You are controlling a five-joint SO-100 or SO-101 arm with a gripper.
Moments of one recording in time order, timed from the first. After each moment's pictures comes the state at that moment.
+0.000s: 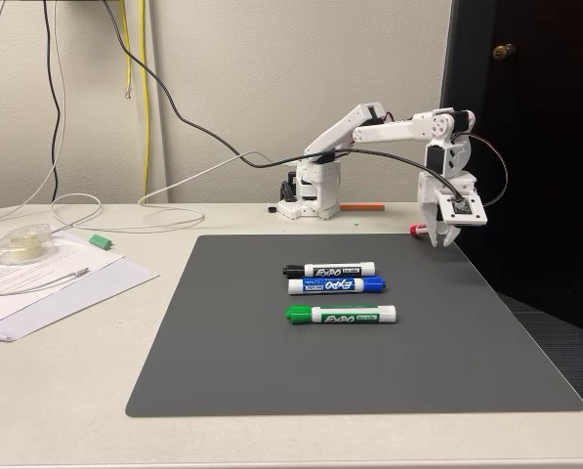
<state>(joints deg) -45.4 39.6 25.6 99.9 -43.6</state>
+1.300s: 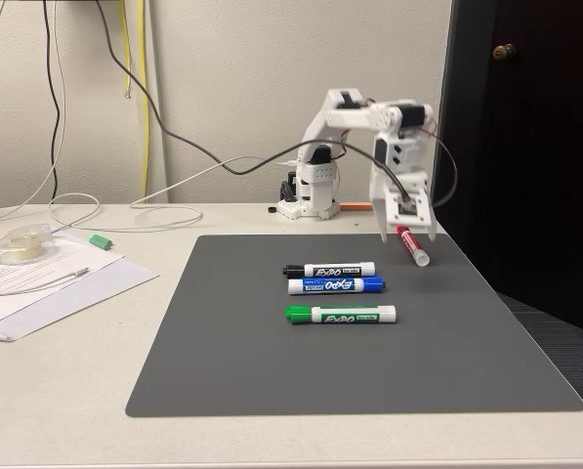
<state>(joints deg) -31.1 63.2 53.5 99.8 -58.3</state>
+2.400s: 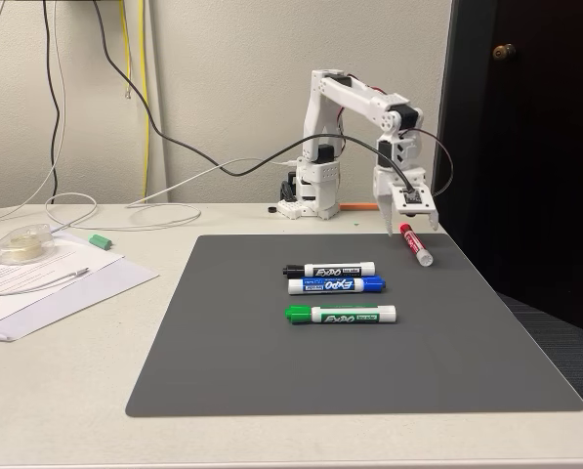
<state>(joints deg) -43.5 87.0 103.3 68.1 -50.5</state>
